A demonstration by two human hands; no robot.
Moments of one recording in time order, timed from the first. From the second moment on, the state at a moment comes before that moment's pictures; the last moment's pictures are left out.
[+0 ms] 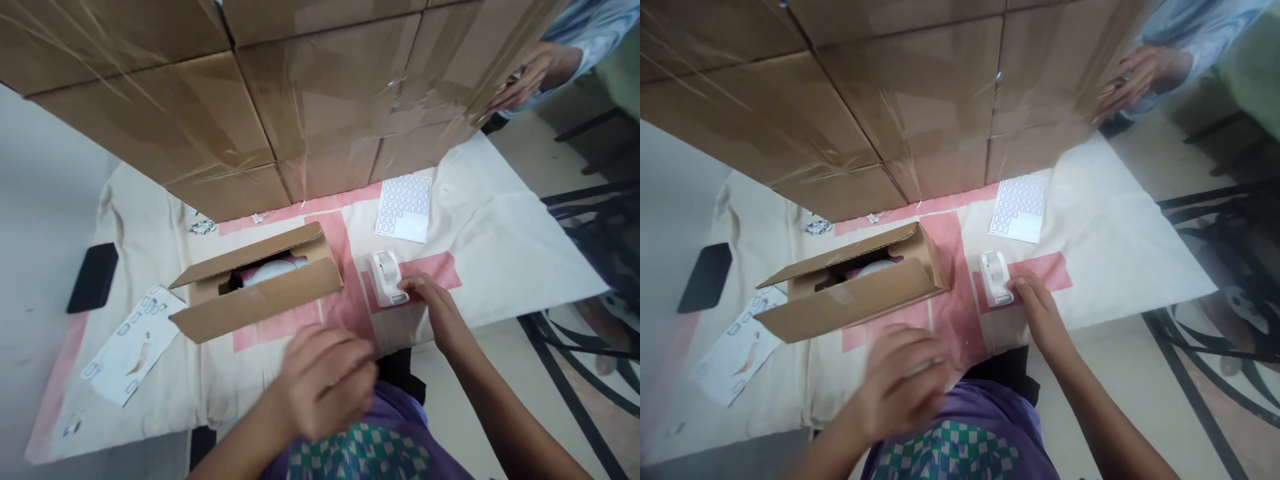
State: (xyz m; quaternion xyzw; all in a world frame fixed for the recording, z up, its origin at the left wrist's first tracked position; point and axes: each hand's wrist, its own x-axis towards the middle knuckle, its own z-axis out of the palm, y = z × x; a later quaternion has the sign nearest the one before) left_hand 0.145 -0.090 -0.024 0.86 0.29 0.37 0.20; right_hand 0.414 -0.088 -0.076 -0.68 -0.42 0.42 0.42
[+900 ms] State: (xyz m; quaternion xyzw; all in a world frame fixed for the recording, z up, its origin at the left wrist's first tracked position) left_hand 0.260 -0.020 -0.140 0.85 0.35 0.33 0.23; right_hand 0.399 -0.081 -0.038 -0.66 -0.25 0.57 0.42
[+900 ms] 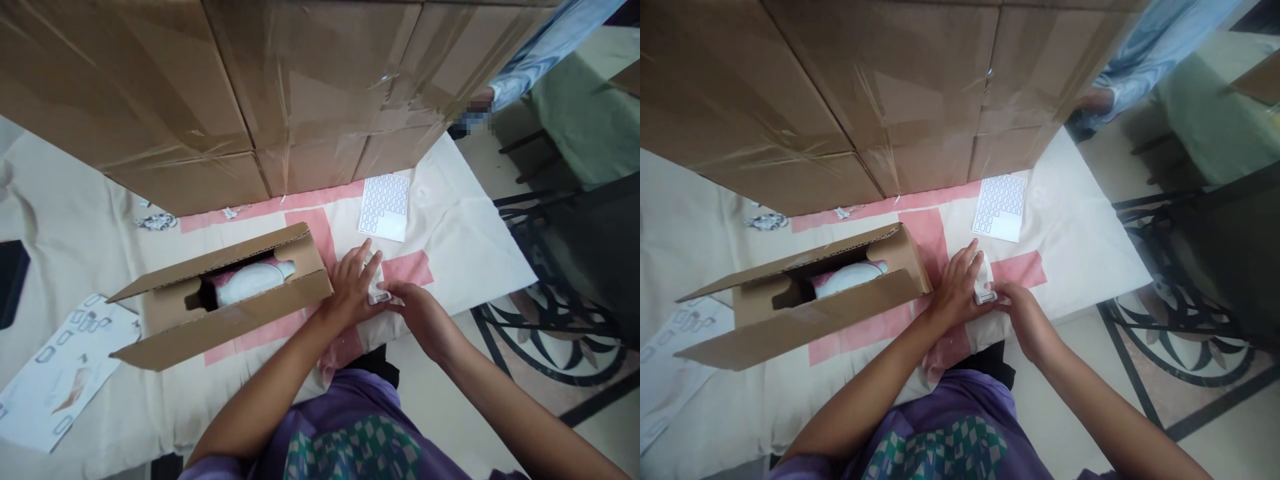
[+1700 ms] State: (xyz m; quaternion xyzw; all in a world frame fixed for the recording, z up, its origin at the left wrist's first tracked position) left_hand 0.263 -0.025 -0.140 0.80 0.36 0.43 0.21; right_hand 0.382 -0.108 -0.043 -0.72 -0.17 0.51 0.44
